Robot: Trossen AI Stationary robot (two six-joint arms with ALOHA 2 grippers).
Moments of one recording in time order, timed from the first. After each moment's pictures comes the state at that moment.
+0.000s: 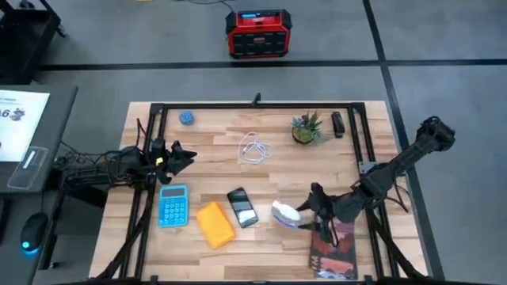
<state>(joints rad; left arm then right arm) 0.13 0.00 0.04 0.17 0.01 -0.59 0.67 1.21 0.85 -0.23 0.34 0.59</state>
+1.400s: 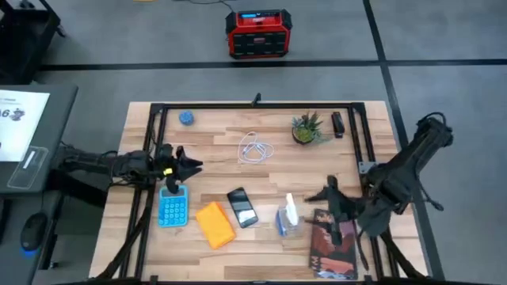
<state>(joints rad) -0.15 0.36 0.16 0.20 -0.26 -0.44 0.72 1.22 1.21 -0.51 0.77 0.40</state>
